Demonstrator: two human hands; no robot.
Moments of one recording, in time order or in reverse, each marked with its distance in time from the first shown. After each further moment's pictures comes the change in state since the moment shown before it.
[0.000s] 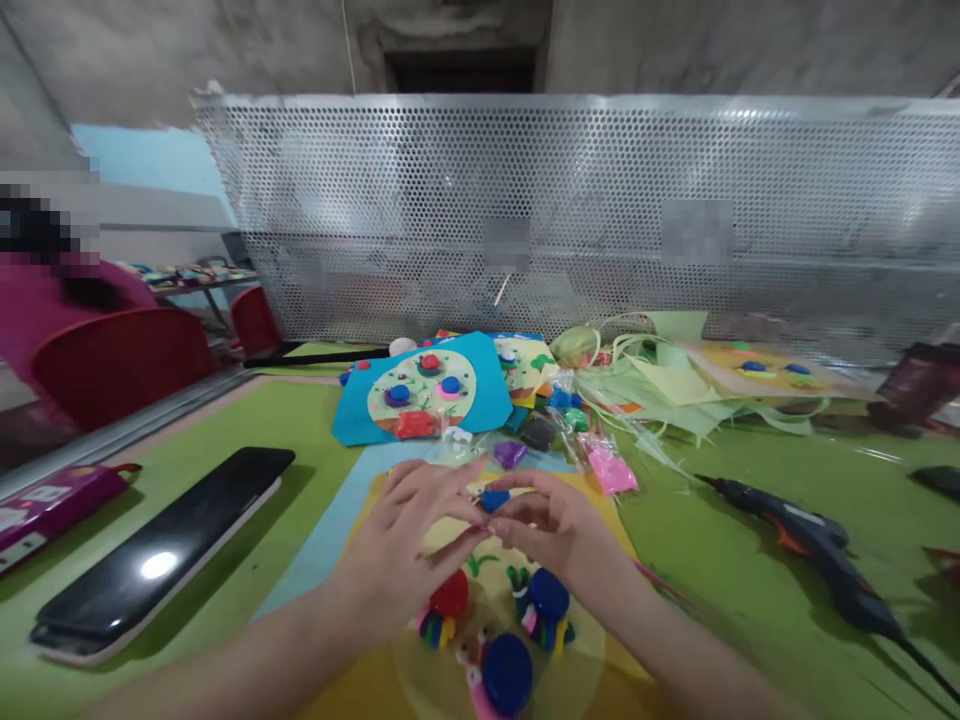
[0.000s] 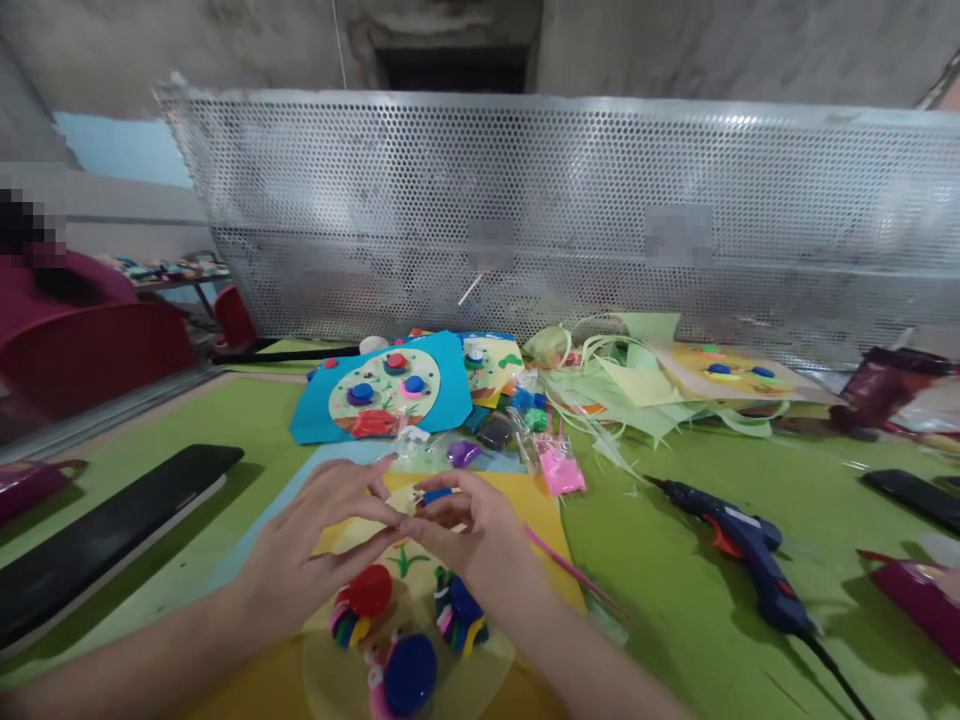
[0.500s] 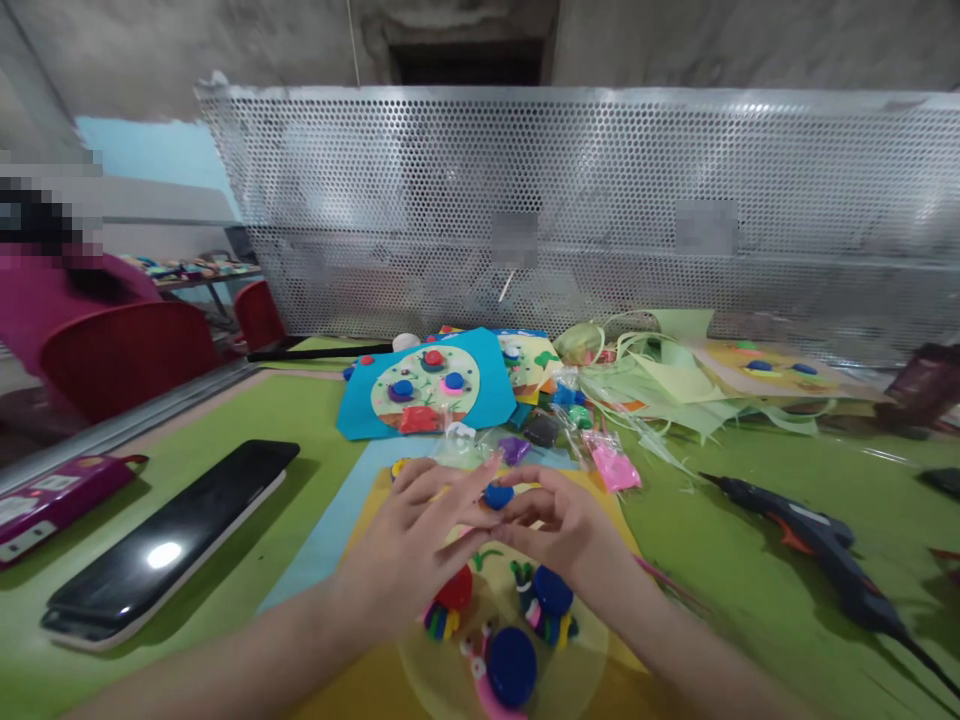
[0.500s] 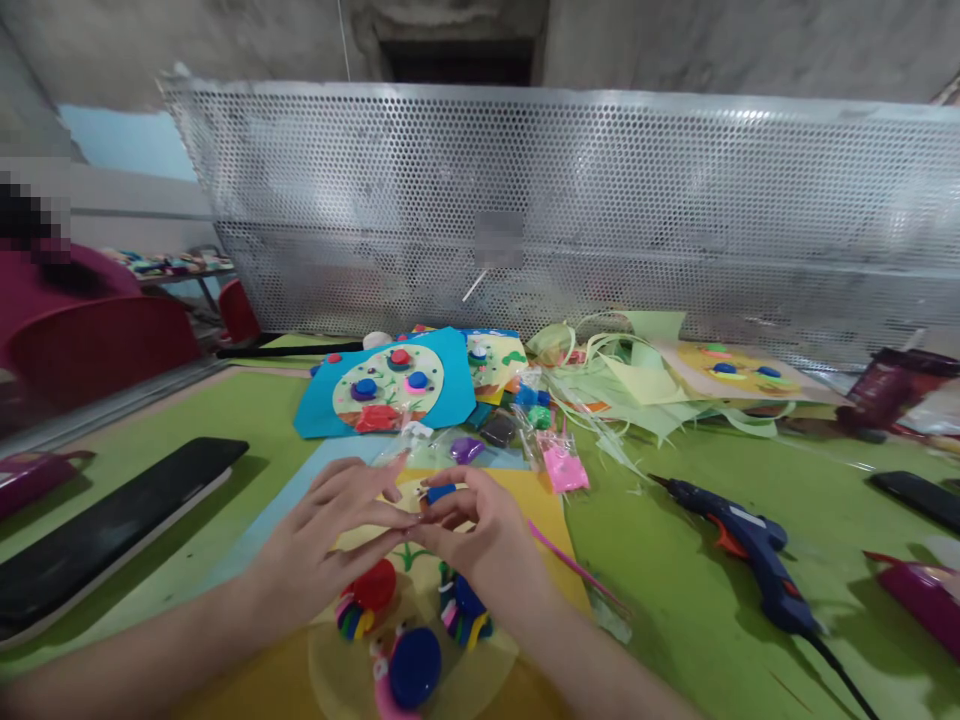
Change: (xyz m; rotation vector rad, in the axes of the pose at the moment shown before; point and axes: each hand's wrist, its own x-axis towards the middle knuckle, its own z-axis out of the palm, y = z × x) left_hand -0.008 -0.008 0.008 0.095 -0.031 0.093; right_hand 0.008 0.018 -0.001 -0.020 0.045 -0.024
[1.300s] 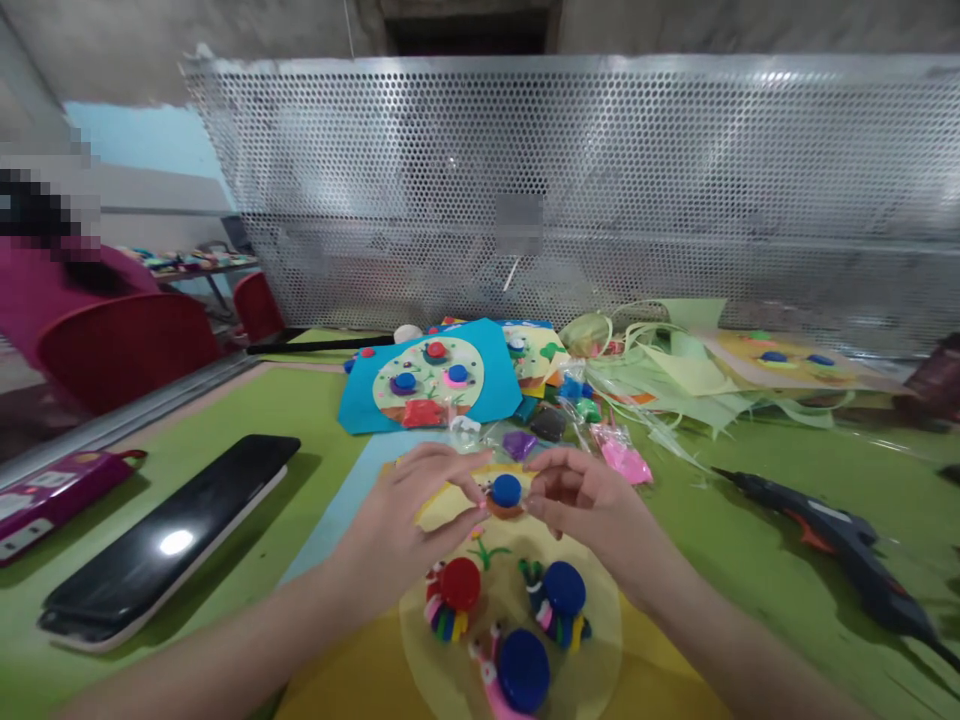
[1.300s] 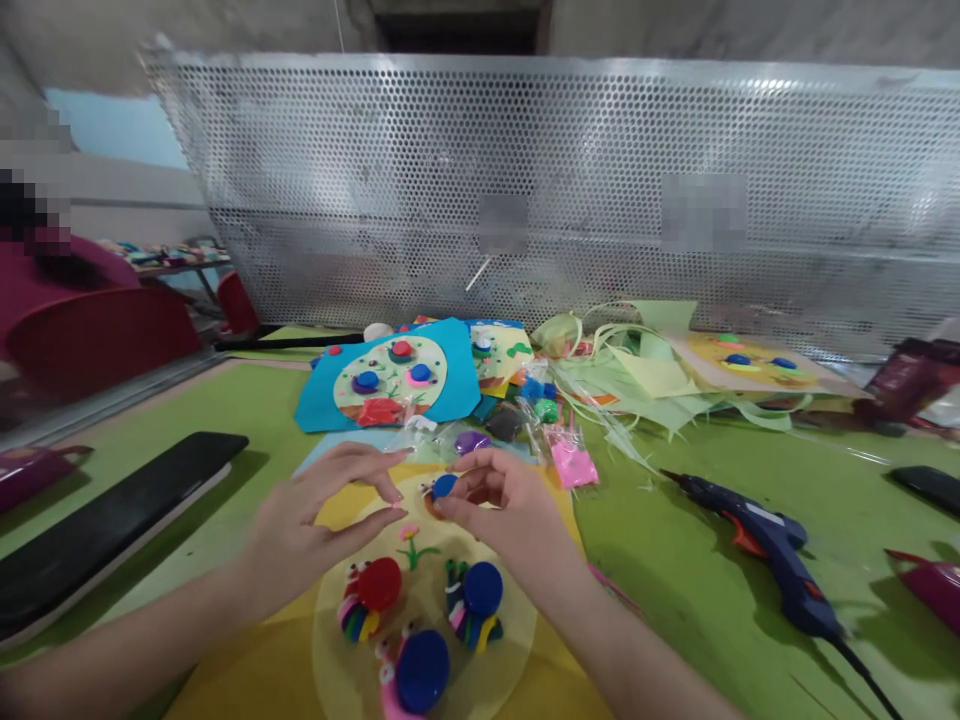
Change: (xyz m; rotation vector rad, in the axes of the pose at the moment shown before) left_hand 0.011 -0.006 -0.013 -0.234 -0.061 -0.264; right_hand 0.001 -0.016 -0.016 -0.027 0.031 0.021
